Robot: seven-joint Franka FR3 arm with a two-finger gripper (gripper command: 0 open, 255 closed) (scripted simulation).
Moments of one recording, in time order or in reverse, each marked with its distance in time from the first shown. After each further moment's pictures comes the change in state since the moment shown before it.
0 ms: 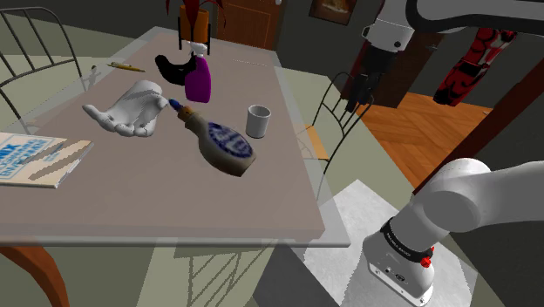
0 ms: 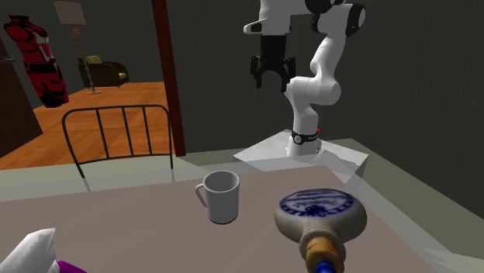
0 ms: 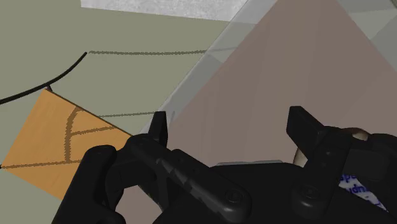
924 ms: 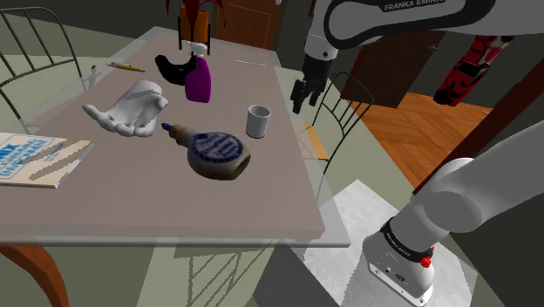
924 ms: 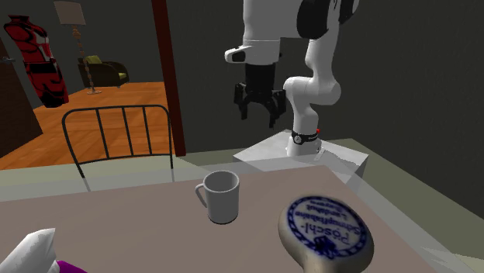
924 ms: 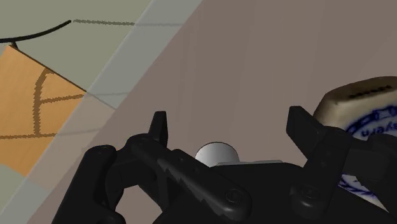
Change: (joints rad) arm 0.020 0.459 0.100 0.193 -0.008 0.254 0.101
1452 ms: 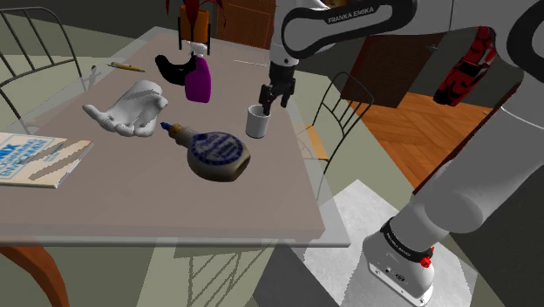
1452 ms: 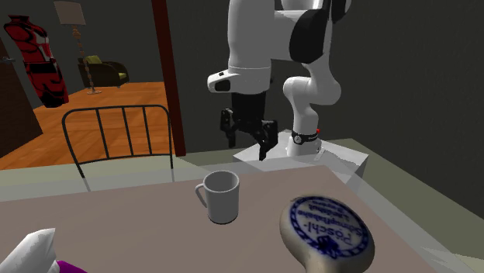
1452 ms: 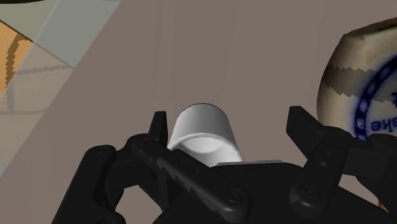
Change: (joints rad) arm 0.017 0.321 0.044 0.228 -0.063 0.078 0.081
